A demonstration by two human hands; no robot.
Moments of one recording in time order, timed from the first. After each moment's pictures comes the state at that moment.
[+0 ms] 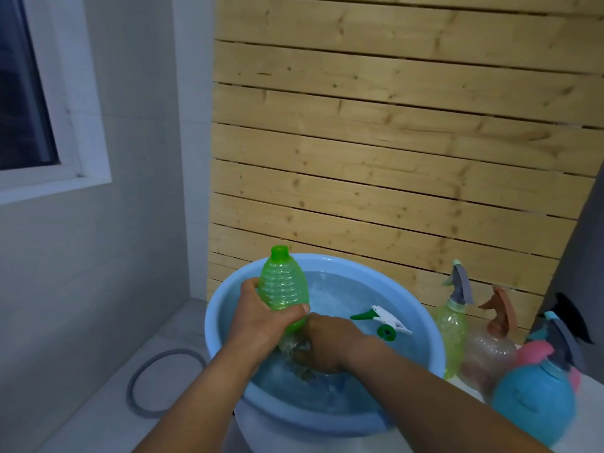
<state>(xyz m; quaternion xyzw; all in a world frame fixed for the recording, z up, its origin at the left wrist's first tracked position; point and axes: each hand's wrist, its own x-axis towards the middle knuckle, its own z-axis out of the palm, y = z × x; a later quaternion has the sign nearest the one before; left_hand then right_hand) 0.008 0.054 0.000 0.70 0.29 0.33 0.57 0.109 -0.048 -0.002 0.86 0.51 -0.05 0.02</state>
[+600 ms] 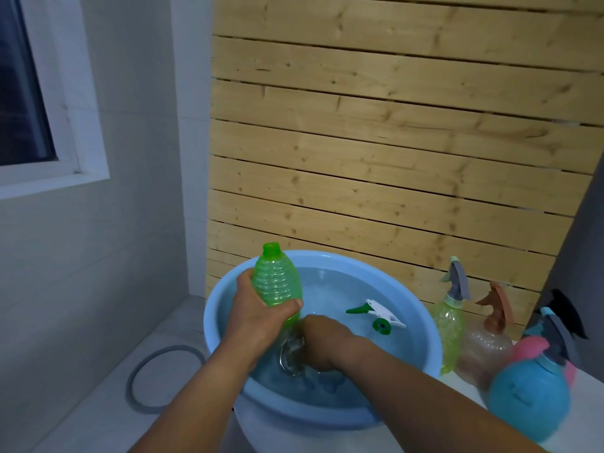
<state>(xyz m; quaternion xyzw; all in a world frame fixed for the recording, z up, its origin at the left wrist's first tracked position) 0.005 0.055 0.001 0.70 0.28 0.34 0.57 0.096 -0.043 -0.002 0.88 0.45 -0.11 -0.02</state>
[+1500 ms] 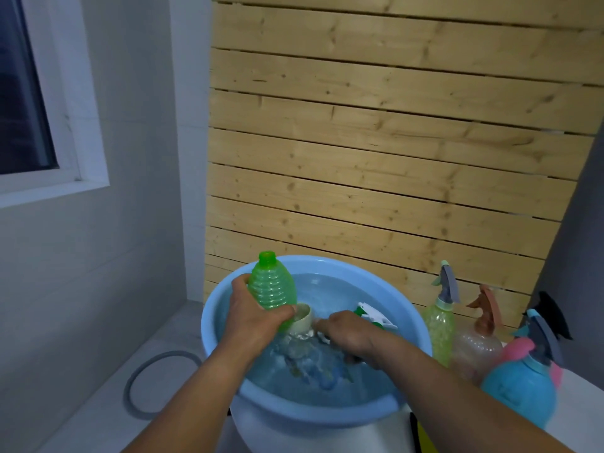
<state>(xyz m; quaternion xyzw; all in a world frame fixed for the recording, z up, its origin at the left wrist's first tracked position) 0.002 0.050 0.009 0.71 0.29 0.33 0.55 0.125 -0.080 0.013 0.87 0.27 -0.26 -0.32</state>
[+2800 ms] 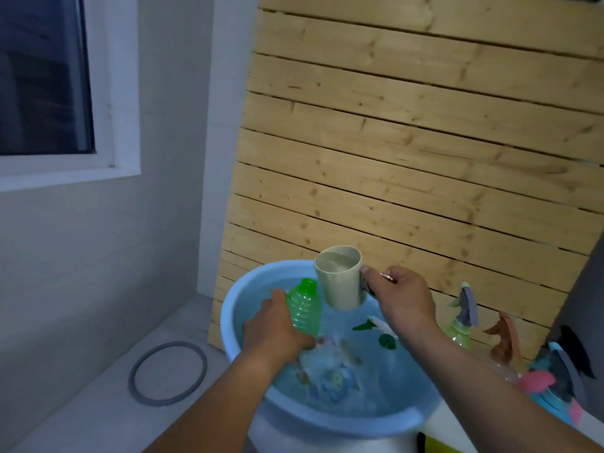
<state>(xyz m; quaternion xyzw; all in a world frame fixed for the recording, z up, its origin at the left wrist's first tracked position) 0.001 0.047 0.004 0.86 0.33 0.19 0.33 0.124 -0.092 0.073 0.84 0.20 0.12 -0.48</state>
